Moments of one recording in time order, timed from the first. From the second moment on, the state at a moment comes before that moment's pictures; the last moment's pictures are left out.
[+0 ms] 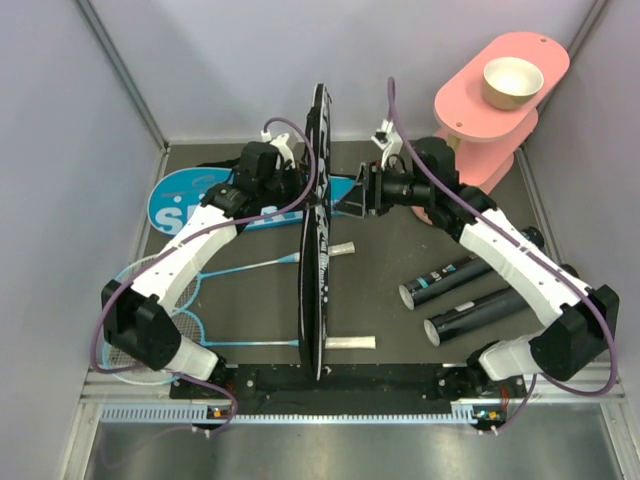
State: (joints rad) left arm -0.49 1.47 1.37 -0.47 0.23 -0.53; right arm 0.56 1.40 1.37 -0.33 -0.53 0.47
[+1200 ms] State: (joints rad) left arm -0.44 1.42 1.30 -0.34 0.54 -0.61; right arm 0.62 1.47 1.23 -0.15 -0.81 0.38
